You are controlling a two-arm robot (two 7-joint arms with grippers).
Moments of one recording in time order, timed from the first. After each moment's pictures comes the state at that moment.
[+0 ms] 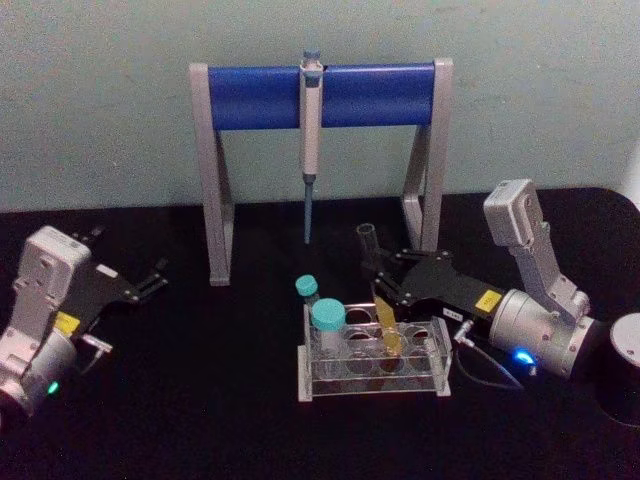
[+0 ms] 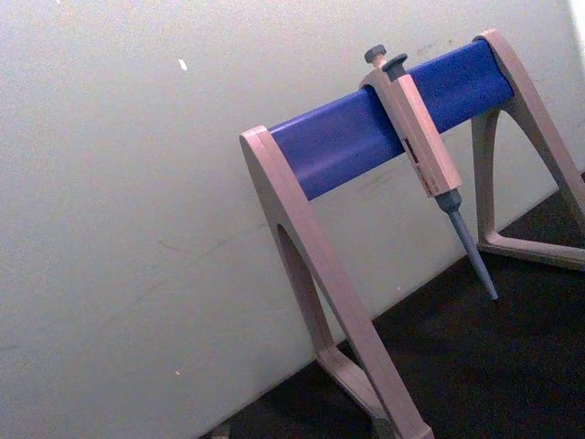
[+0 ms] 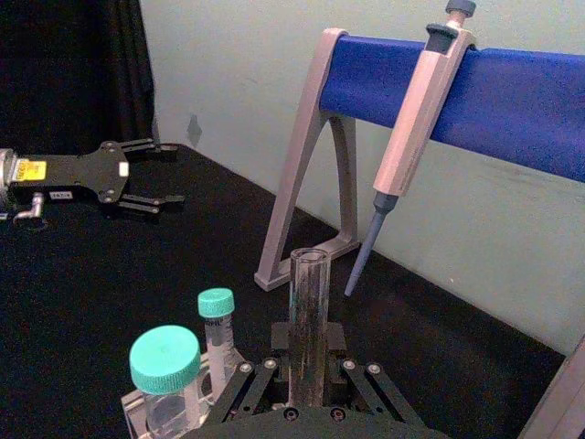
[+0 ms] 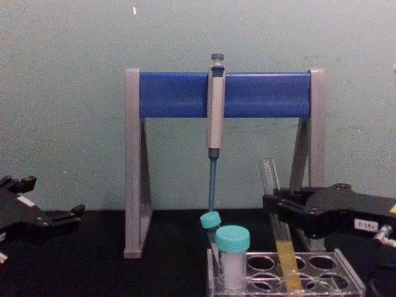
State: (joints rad) left arm -0.20 0.60 0.45 -1.41 -0.25 -0.12 0.03; right arm 0.33 0.45 -0.47 -1.40 0.41 0.02 0.54
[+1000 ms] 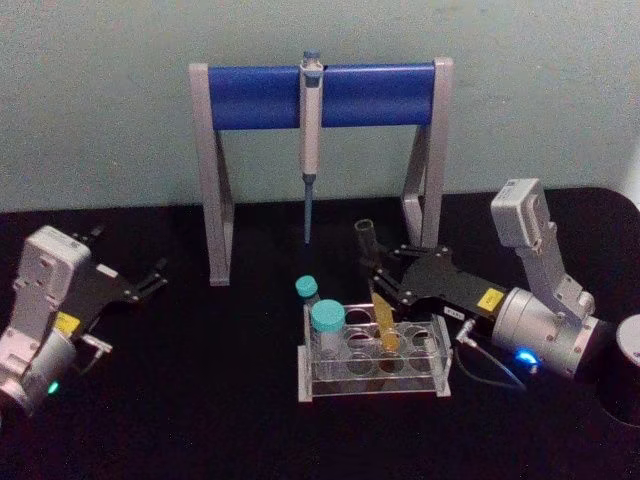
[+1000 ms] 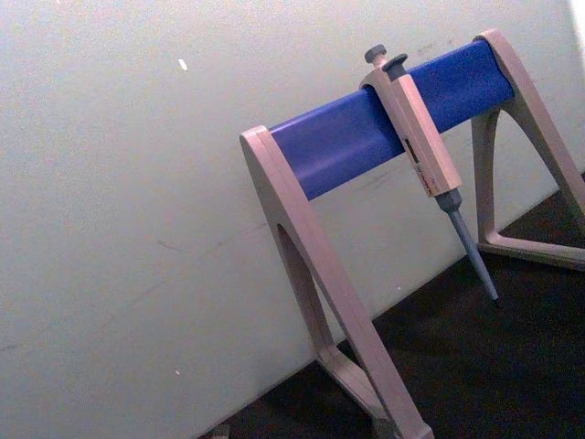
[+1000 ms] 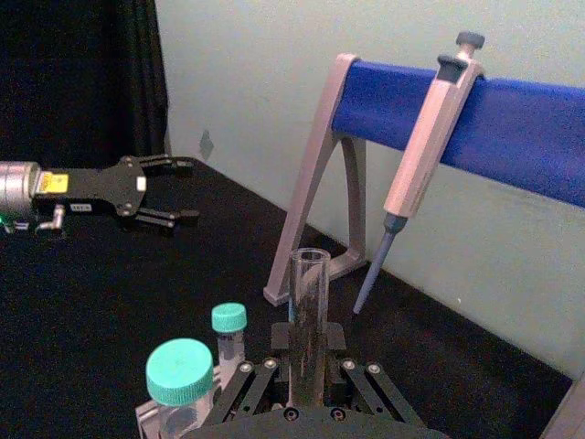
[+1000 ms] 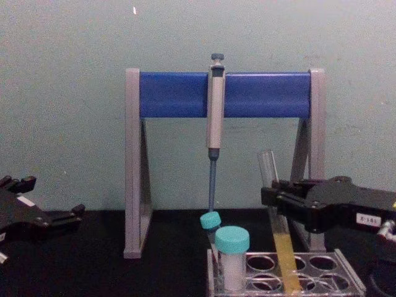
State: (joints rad) left arm -0.20 0.60 0.45 -1.41 -0.25 -0.12 0.03; right arm 0.32 0.46 -0.46 -1.41 0.41 -0.01 0.56
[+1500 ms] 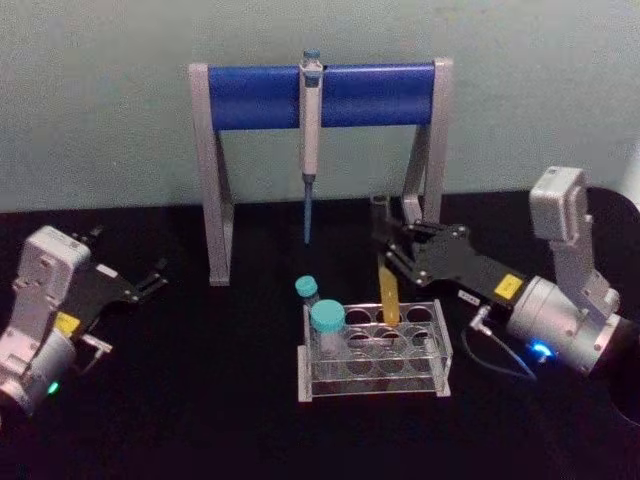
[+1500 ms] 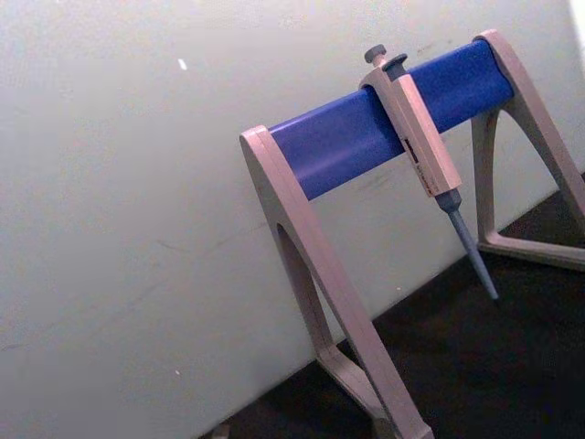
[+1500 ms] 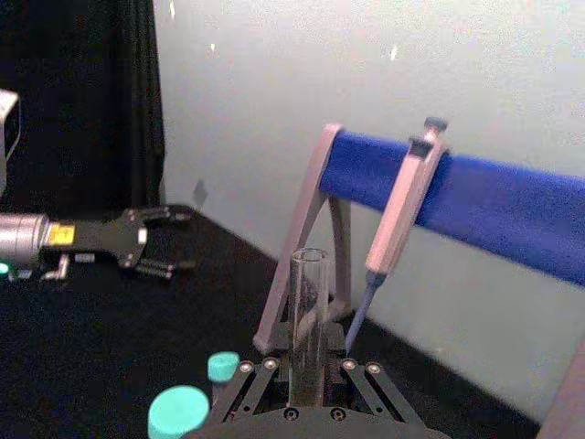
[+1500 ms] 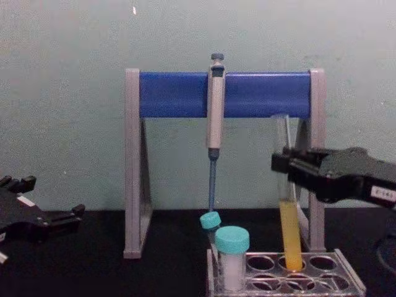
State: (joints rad) left arm -0.20 0.60 0.45 -1.41 -0.25 -0.12 0.03; right arm 0.28 0.47 -0.41 -1.47 0.45 -0.10 0.56
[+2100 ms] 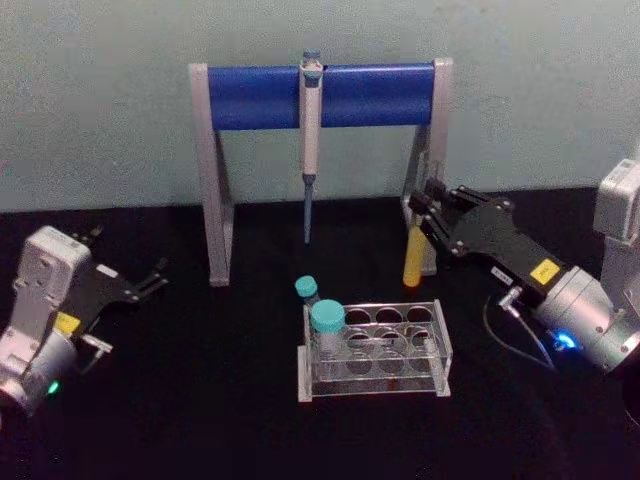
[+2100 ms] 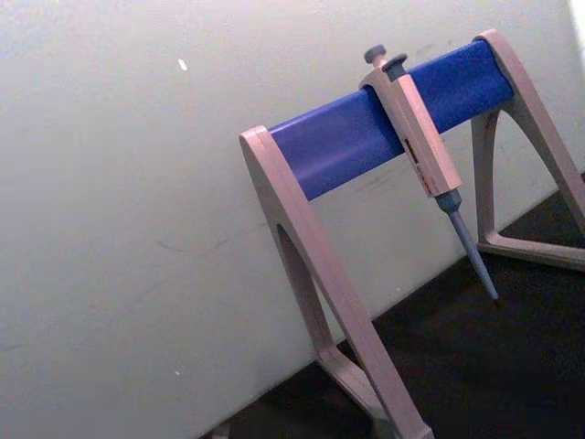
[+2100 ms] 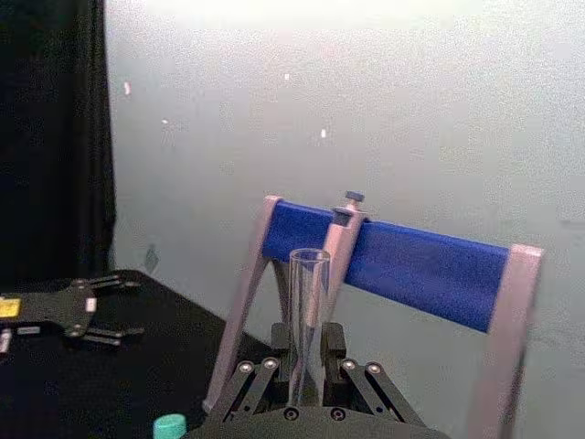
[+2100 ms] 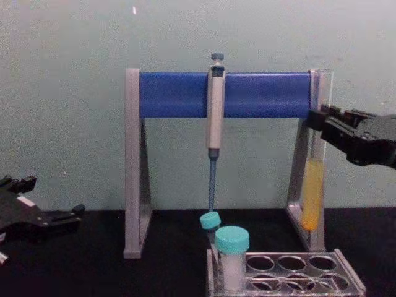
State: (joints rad) left arm -0.20 0.60 0.45 -1.41 -0.25 -0.12 0.03; right arm 0.21 0.43 -0.31 -1.50 0.47 -0.23 0.51
